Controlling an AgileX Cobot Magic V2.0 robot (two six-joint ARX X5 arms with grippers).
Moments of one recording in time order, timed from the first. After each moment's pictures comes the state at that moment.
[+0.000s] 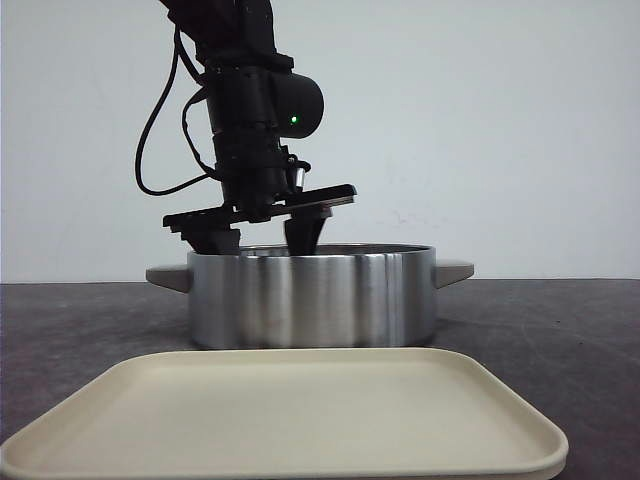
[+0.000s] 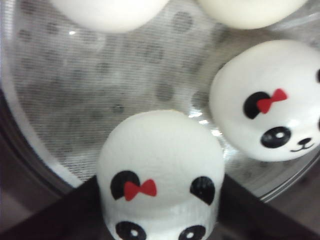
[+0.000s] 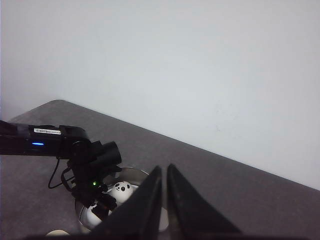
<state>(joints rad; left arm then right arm) -0.58 2.16 1.86 -1.08 0.09 -0.37 0.72 0.96 2.17 -1.35 0.24 0.01</state>
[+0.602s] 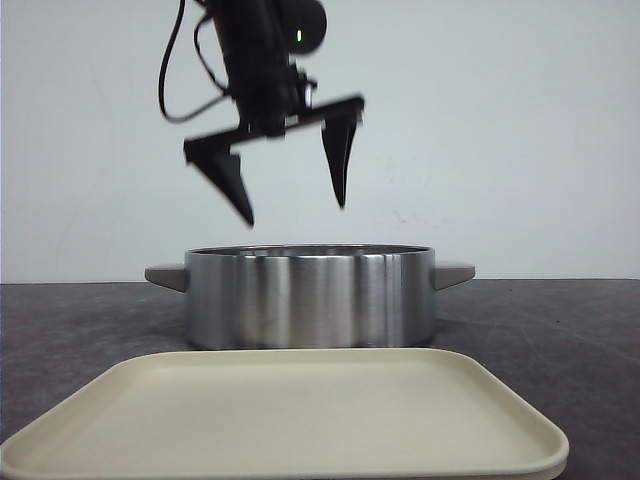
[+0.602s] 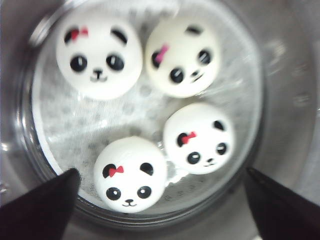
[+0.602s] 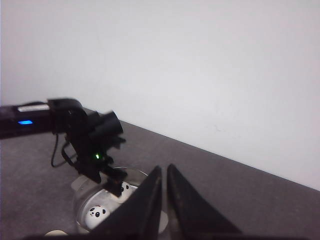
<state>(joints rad) -0.58 2.16 2.21 -1.26 0.08 -0.36 0.72 0.96 2.17 -1.35 0.25 0.00</state>
